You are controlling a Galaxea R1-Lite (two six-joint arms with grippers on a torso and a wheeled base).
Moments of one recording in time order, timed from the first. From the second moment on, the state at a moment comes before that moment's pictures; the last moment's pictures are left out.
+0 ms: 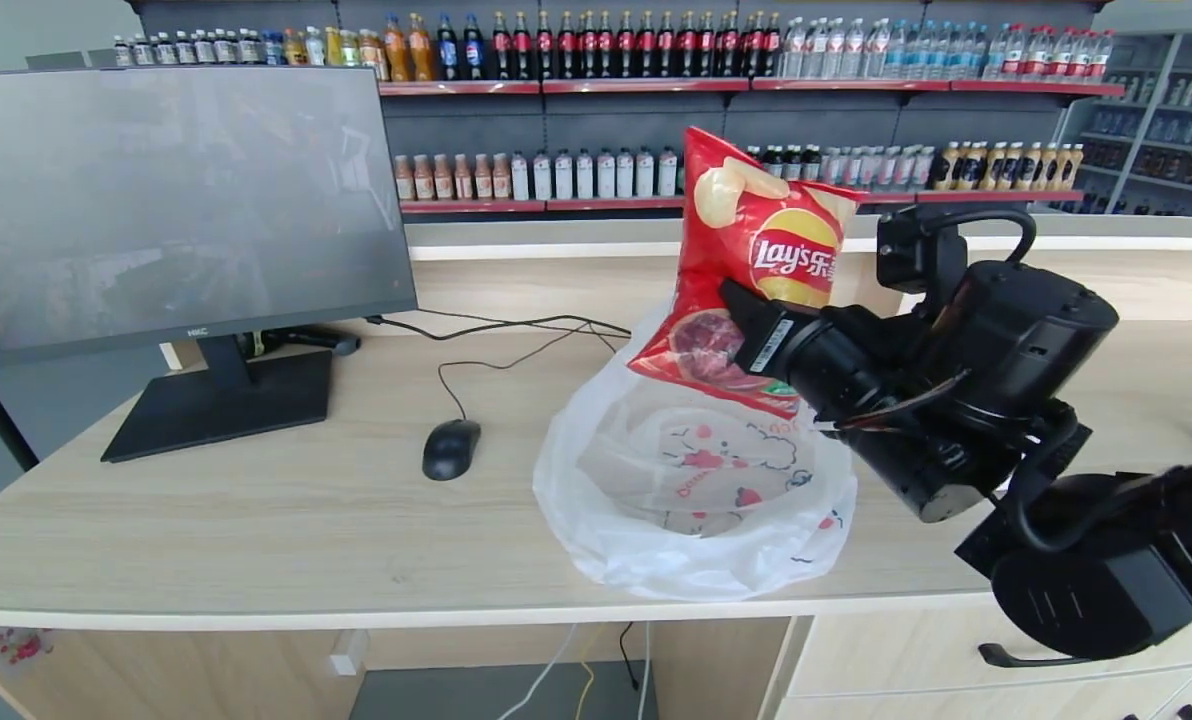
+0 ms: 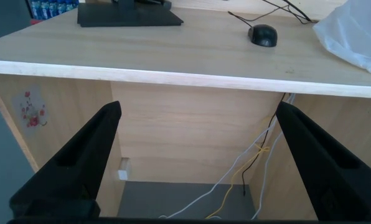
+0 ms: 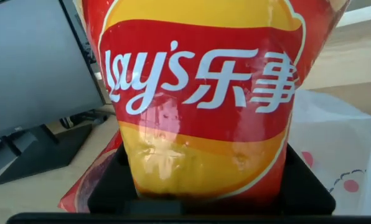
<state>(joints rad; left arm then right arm) 0.00 0.00 0.00 0.00 0.00 0.00 0.62 1.83 -0.85 -1.17 -0.31 0.25</state>
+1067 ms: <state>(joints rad) 0.00 0.00 0.00 0.00 0.00 0.00 0.61 1.79 -0.56 -1.20 -0.29 0.23</state>
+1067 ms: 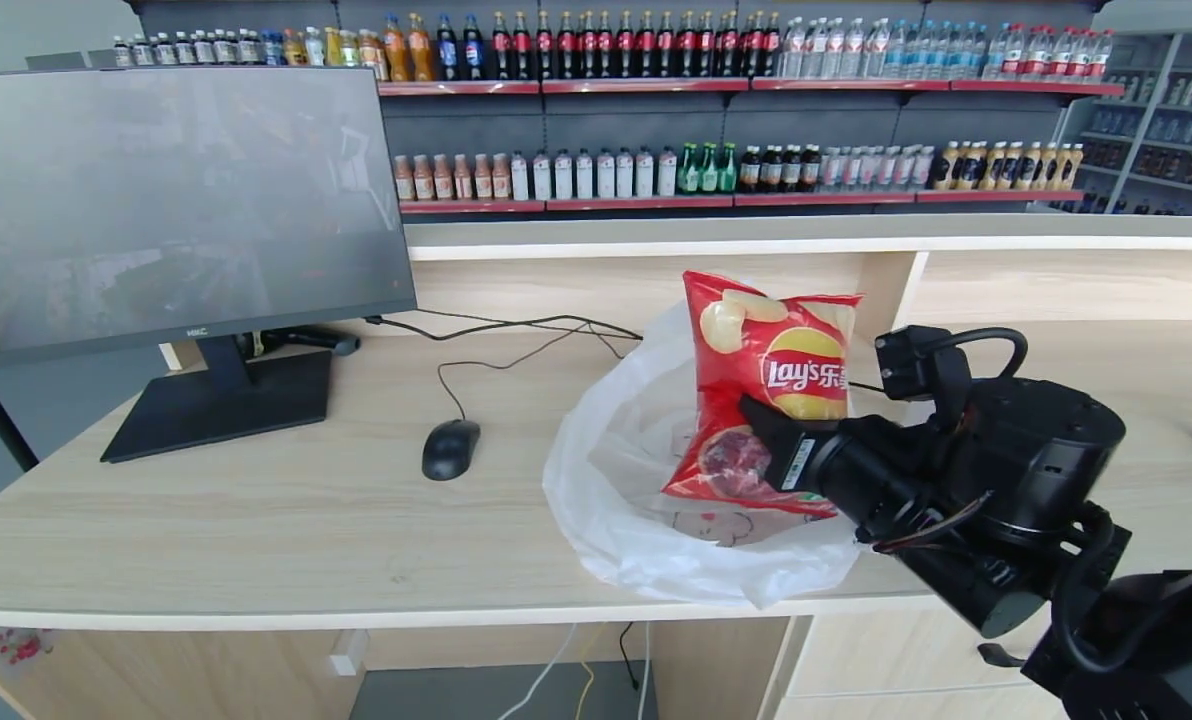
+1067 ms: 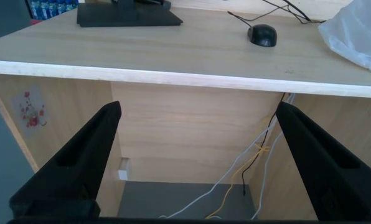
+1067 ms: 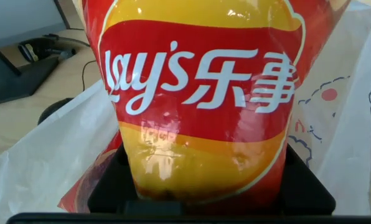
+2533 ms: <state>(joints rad) 0.00 0.00 0.00 0.00 0.00 0.00 0.60 1.84 -0.47 -1.24 -0.23 0.18</state>
